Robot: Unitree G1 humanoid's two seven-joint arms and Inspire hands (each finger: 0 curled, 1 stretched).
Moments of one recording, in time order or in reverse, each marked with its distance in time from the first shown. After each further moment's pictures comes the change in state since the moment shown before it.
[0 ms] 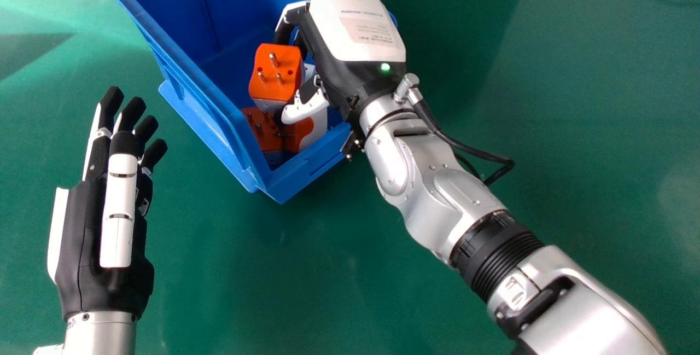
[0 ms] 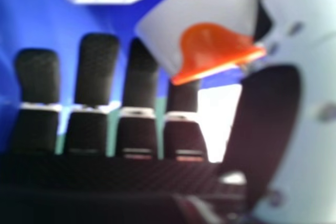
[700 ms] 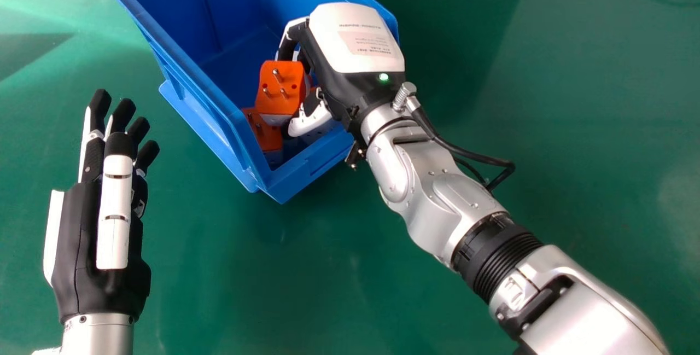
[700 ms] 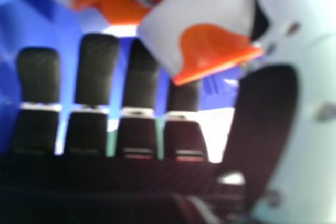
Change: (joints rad) left arm 0.011 -0.002 0.001 -0.014 0.000 0.005 0.023; right arm -0.002 -0.016 0.045 0.040 0.006 0.003 0.003
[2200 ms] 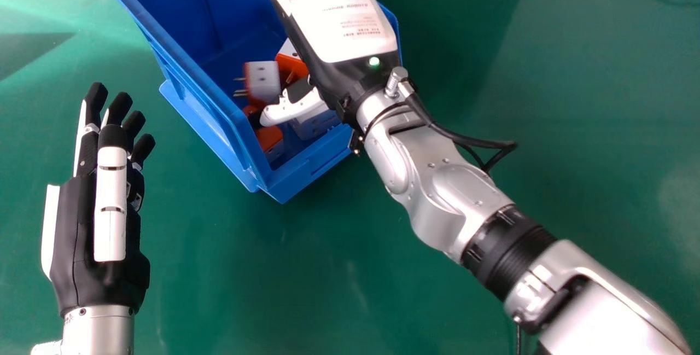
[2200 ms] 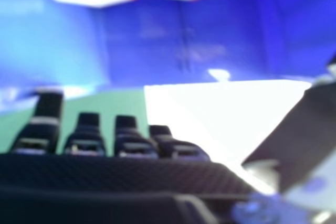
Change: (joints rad) left arm -0.027 -0.005 -0.001 0.002 0.005 0.010 0.031; right arm 0.054 -0.121 0.110 -0.319 -0.061 0.071 0.070
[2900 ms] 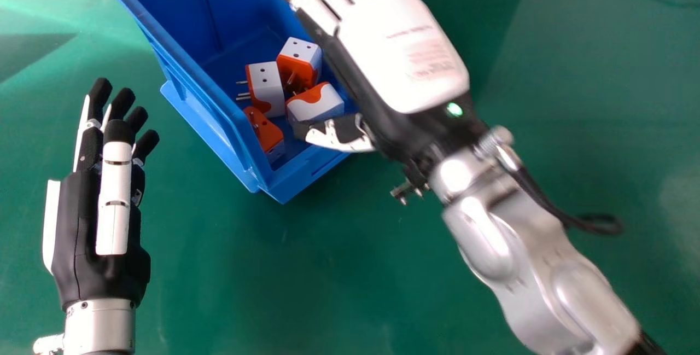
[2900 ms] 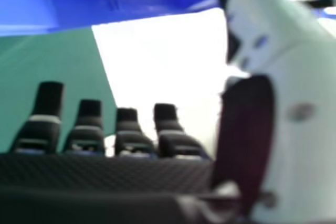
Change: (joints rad) left arm -0.030 0.003 0.008 0.026 -0.006 -0.002 0.002; right arm 0.537 -0.238 -0.127 -0.837 -0.024 -0.094 0.142
